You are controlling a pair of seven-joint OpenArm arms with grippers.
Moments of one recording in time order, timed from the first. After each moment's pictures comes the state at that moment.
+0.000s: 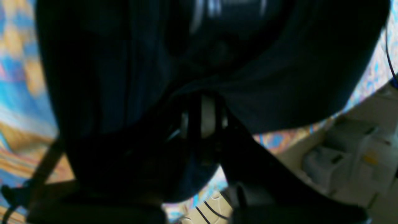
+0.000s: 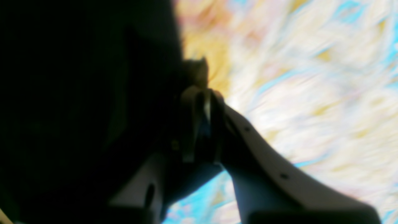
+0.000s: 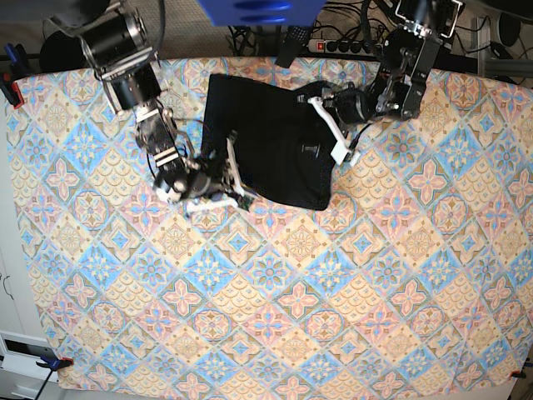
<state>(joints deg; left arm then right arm) 12.9 -16.6 14.3 88.6 -38.3 -5.7 51.6 9.8 8.7 -22.6 71.7 -2.8 40.8 -48.5</state>
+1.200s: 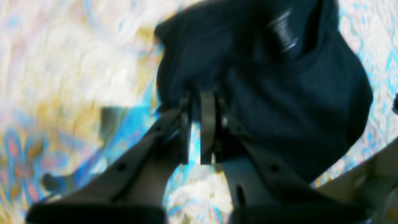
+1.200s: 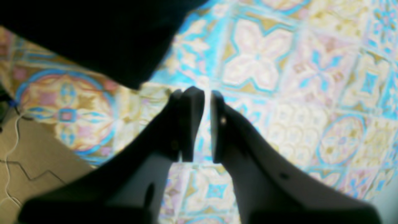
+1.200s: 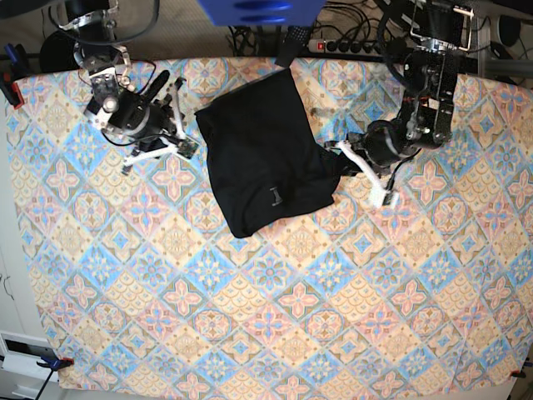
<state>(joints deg) 10.8 -17.8 4.0 97.2 -38.6 -5.2 50.9 -15.7 19.9 -10.5 109.2 -2.5 41.5 -52.2</state>
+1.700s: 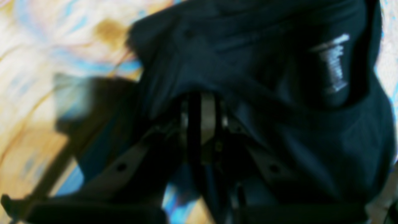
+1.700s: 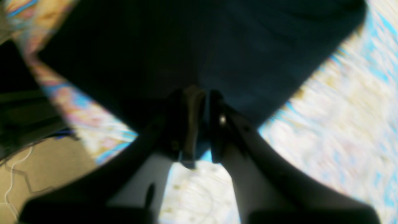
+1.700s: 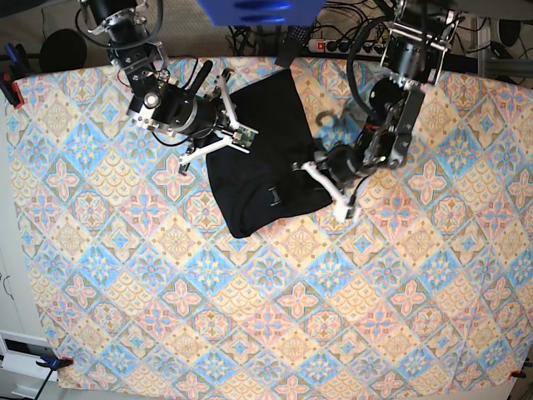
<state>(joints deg) -3.3 -11.2 16.4 70.9 -37.8 -5.1 38.7 -13.3 14.3 -20.3 109.8 -2.1 41.6 -51.8</state>
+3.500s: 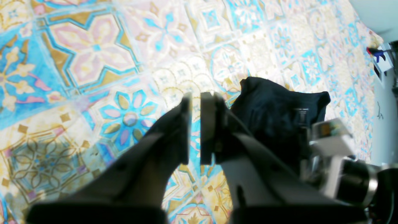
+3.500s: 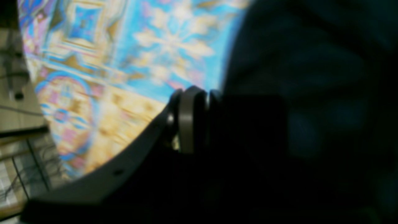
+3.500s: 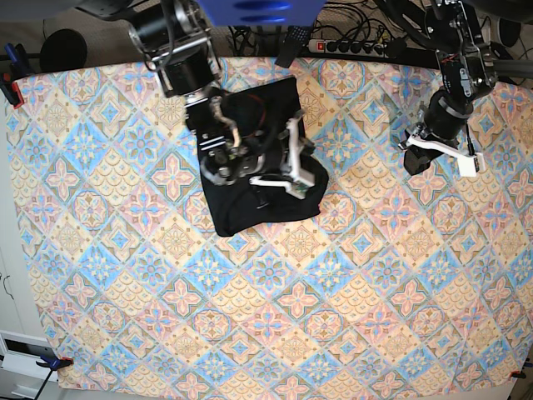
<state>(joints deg) 24.1 -9.7 -23.6 107.0 -46.9 -4.7 43.0 8.3 -4.5 -15.8 60.0 0.8 43.1 -39.5</state>
